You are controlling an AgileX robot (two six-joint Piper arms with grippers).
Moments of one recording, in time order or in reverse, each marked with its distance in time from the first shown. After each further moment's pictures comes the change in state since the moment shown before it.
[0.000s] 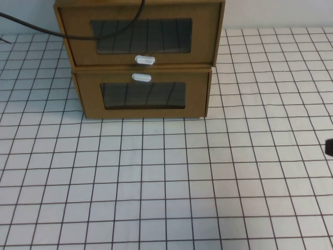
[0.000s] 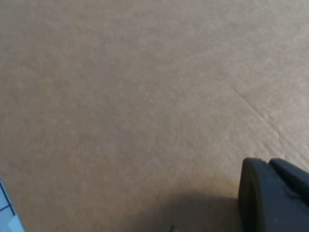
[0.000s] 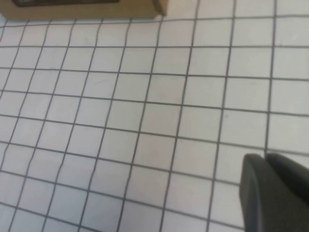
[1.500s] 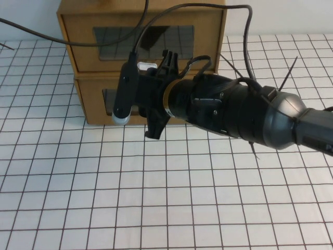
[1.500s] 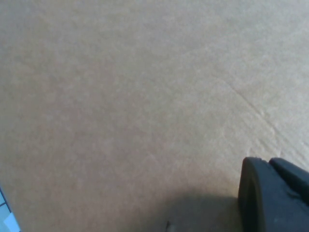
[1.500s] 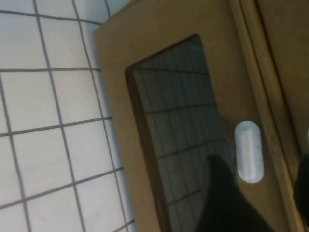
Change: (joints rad) right arm 0.742 0.981 -0.836 -1.402 -0.448 0.321; left arm 0.000 0.000 -0.002 0.000 0.016 -0.002
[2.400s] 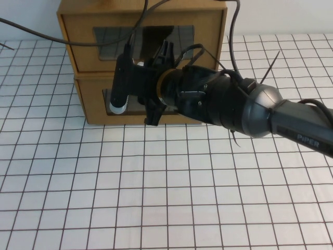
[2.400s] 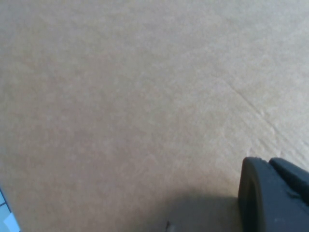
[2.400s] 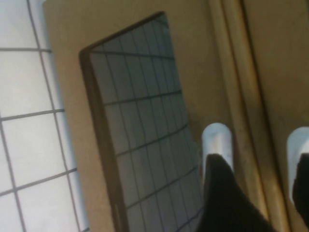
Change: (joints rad) right arm -0.019 0.112 -0.157 -0.078 0.068 0.007; left arm 0.000 0.000 0.000 0.000 0.000 0.002
